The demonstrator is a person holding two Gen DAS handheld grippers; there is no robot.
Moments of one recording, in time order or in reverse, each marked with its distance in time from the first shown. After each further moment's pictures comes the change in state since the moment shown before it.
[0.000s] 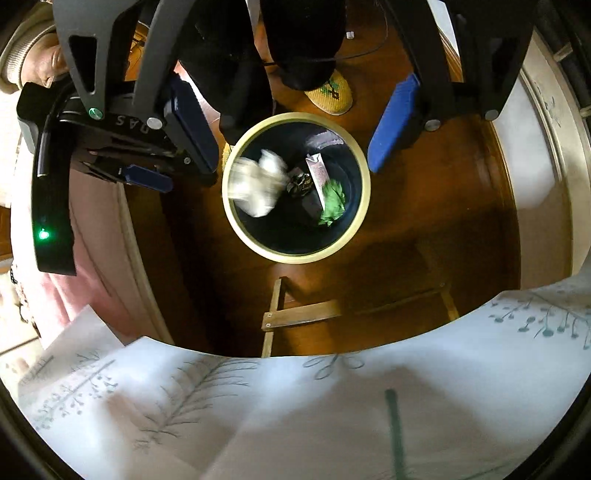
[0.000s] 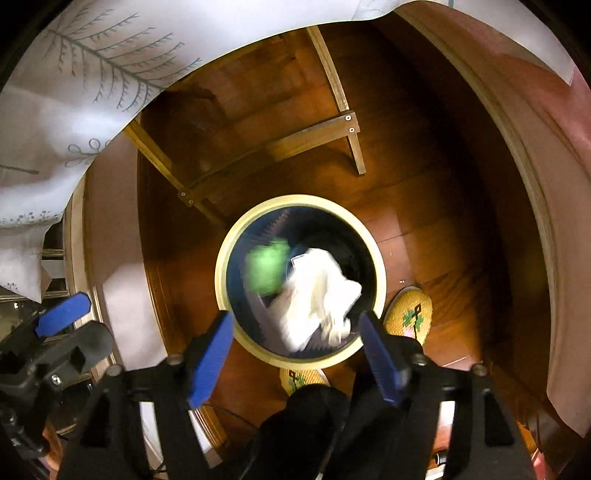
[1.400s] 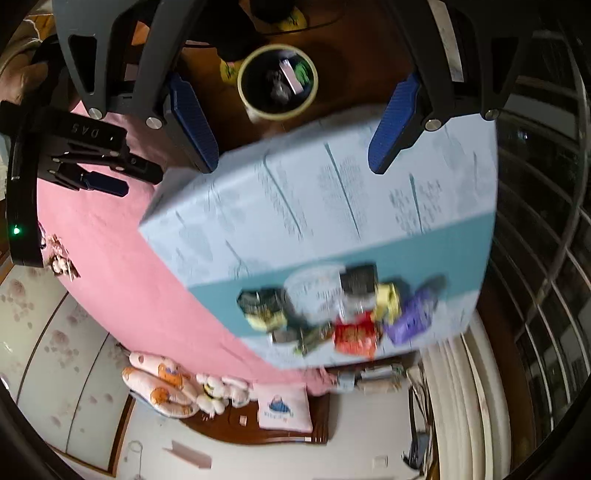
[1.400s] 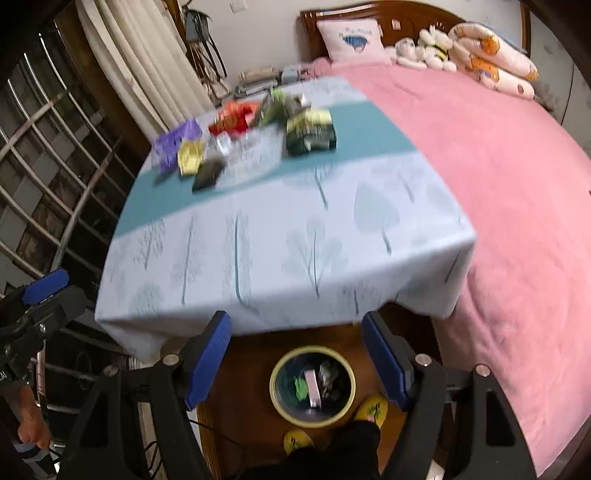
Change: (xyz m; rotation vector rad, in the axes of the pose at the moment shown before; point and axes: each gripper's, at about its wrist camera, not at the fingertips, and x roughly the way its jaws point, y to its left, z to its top) left arm -0.378 -0.067 0.071 0.162 -0.496 0.115; right arm -0.355 0.096 0.051 -0.165 -0.475 -0.021
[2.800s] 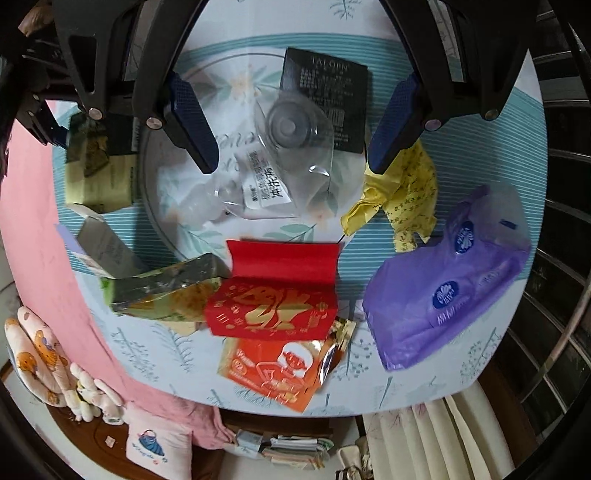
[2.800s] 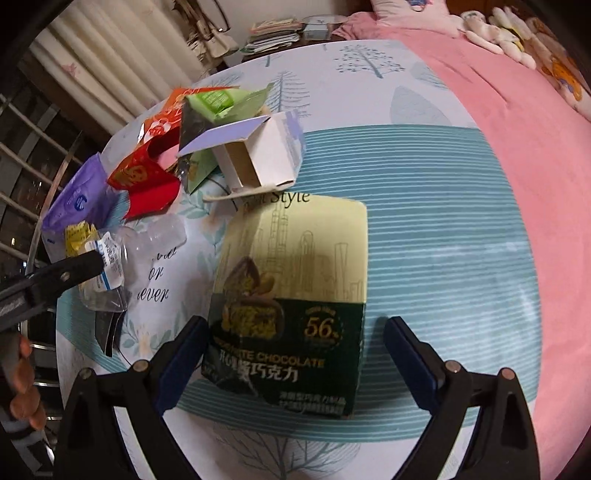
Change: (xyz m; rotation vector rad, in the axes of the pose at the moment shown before) left arm 0.313 0.104 0.213 -0.339 0.295 0.190; right arm 0.266 -0.030 0.238 -0.127 0.256 0.098
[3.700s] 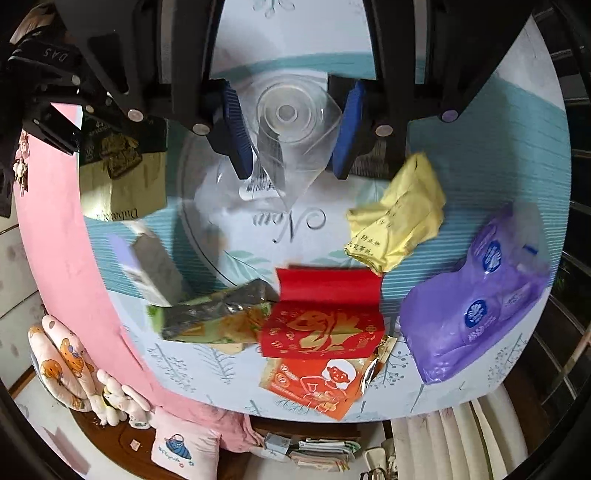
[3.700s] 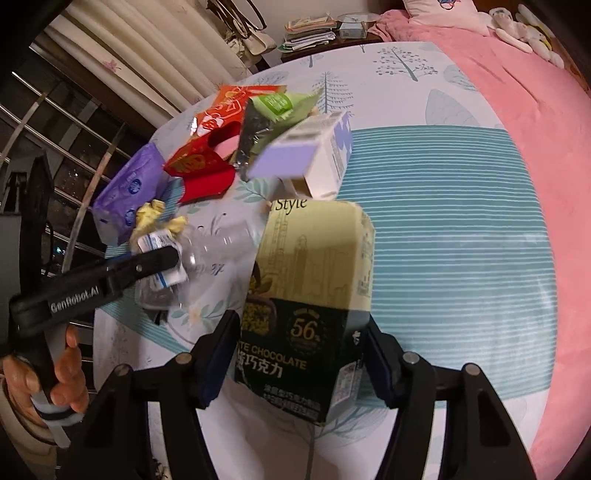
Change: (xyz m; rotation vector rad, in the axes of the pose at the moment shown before) left arm -0.011 -0.024 -0.026 0.038 -0.006 -0.107; right arm -0.029 0.007 -0.014 -0.017 0.000 0.179
